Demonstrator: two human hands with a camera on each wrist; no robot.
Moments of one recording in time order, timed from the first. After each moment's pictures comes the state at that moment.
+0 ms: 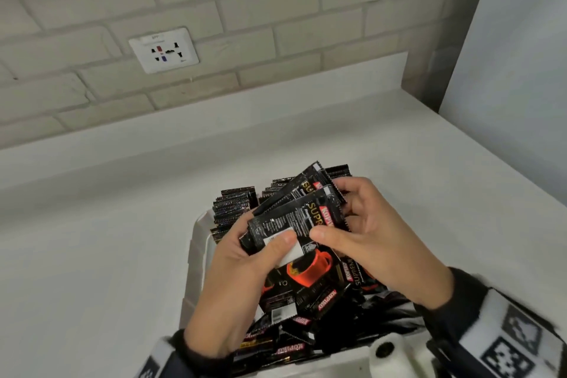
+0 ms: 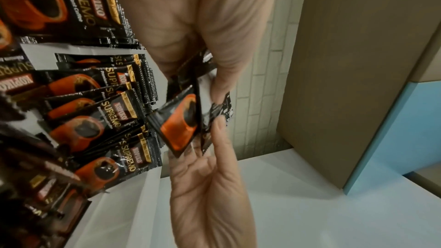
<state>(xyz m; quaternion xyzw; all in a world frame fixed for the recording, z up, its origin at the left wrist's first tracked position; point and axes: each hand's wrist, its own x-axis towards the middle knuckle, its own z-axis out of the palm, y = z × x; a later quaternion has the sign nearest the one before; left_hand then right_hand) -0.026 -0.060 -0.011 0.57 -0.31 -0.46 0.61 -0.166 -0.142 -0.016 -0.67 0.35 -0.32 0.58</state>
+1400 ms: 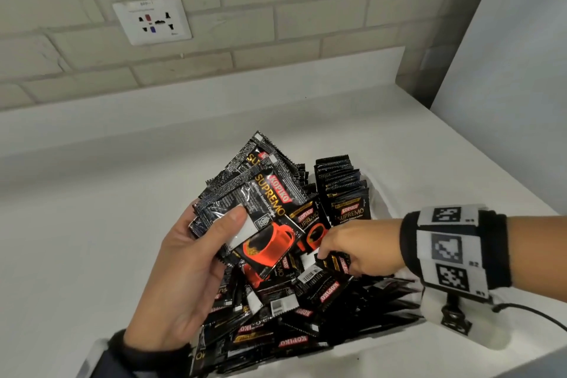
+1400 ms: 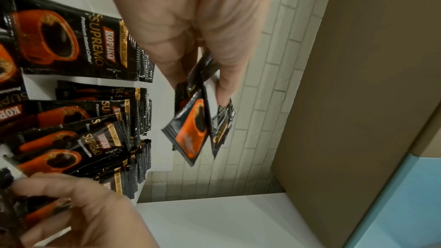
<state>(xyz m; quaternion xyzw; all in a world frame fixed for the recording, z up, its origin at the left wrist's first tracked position) 0.022 -0.049 -0.022 0.48 -0.23 -0.49 0.68 -0.151 -0.181 -0.040 -0.90 0.25 0.29 0.21</state>
